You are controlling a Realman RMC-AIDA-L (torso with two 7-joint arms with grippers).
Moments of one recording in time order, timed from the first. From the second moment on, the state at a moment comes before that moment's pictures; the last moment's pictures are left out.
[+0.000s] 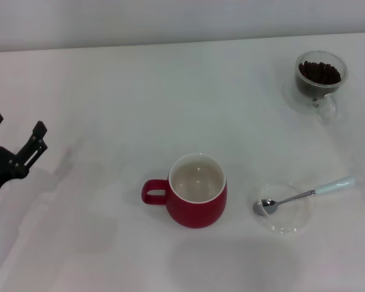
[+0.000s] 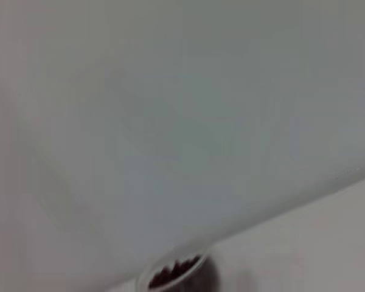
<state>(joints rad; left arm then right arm) -0.33 -2.08 -0.66 -0.09 -0.67 -1.38 2.83 0.05 1.94 -0.25 -0.27 1.51 1.48 -1.92</state>
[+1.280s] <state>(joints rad) -0.38 -2.07 -0.69 -0.05 -0.71 -1.41 2.83 0.14 1.95 -0.25 -0.26 1.20 1.44 -1.46</state>
